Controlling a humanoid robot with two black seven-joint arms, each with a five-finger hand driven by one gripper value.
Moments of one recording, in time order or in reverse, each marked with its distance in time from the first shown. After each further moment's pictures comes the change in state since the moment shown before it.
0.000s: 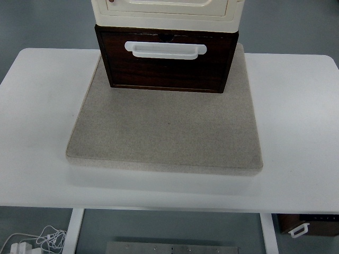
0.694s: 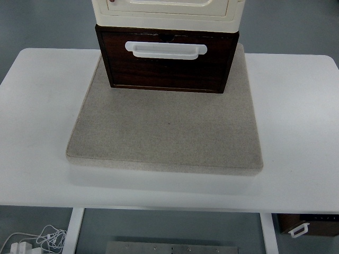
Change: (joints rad) left arm -0.060 0.007 -0.030 0.645 -0.110 0.108 0.020; right arm 0.000 0.000 0.001 0.000 0.000 0.000 0.000
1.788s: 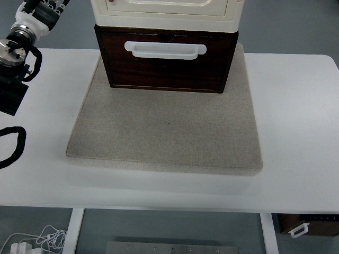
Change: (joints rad) left arm 0.261 -0.219 0.023 0.078 -0.335 -0.054 0.084; right arm -0.001 0.000 -0.003 0.001 0.000 0.005 0.000
